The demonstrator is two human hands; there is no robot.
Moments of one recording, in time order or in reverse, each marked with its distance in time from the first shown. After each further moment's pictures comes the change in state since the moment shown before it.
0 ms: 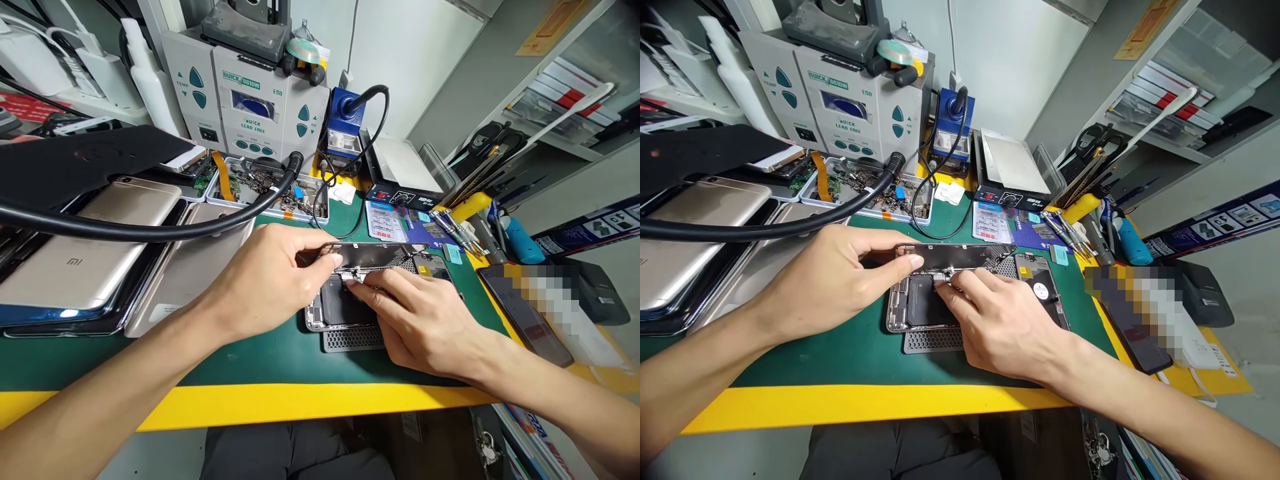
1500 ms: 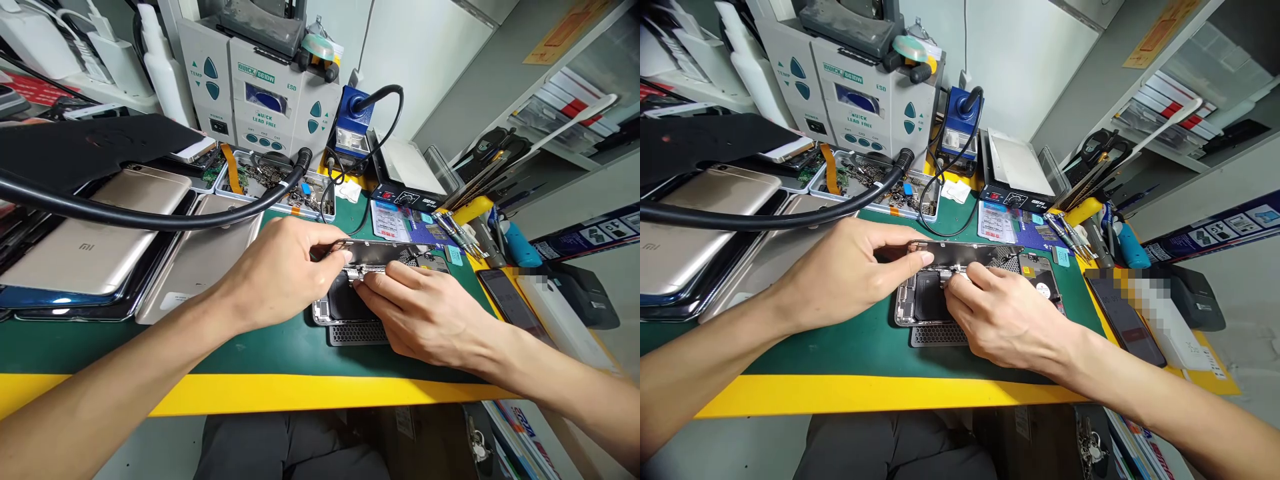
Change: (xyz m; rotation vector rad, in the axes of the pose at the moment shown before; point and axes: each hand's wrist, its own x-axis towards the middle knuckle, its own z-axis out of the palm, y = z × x) left_hand 0.000 0.001 0.000 0.021 0.029 0.100; right_hand 0.012 0.003 -0.013 -0.151 -0.090 -0.206
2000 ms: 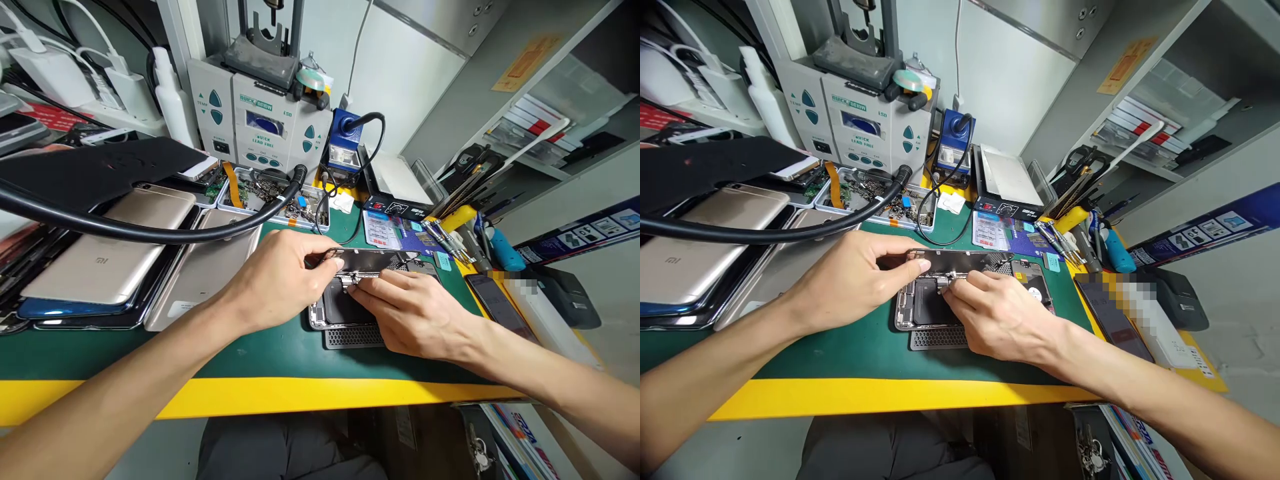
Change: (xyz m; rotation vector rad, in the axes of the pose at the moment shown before) left_hand -0.001 -0.003 0.000 -0.051 -0.048 -0.066; right_hand -0.003 0.004 0.007 0.103 0.108 0.008
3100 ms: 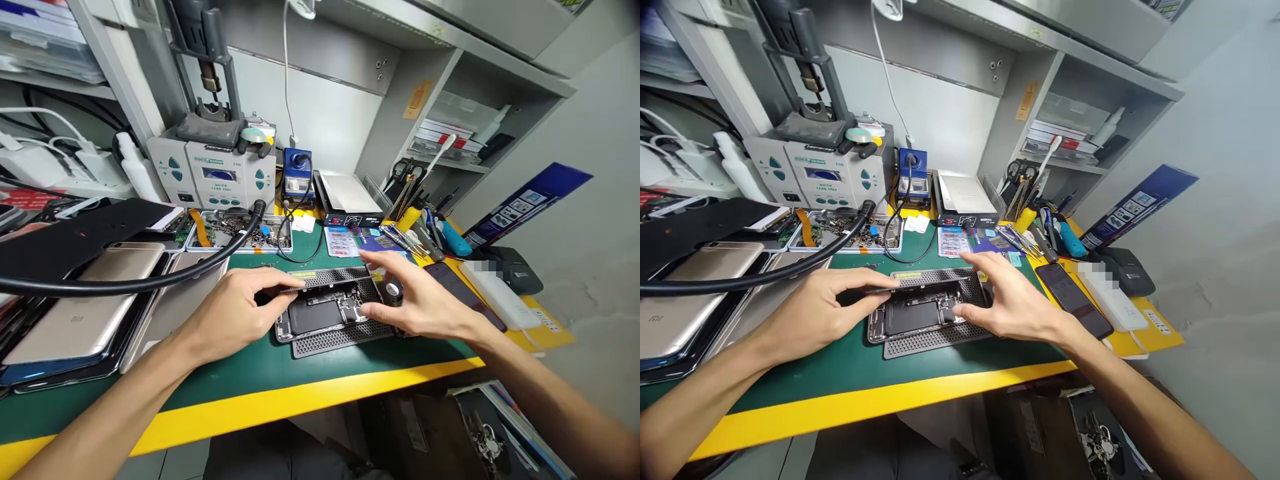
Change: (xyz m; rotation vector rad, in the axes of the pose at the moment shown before) left_hand -0.007 -0.001 -0.005 0.071 -0.092 0.105; right_hand -0.060 0.008 -0.034 0.444 0.007 0.779
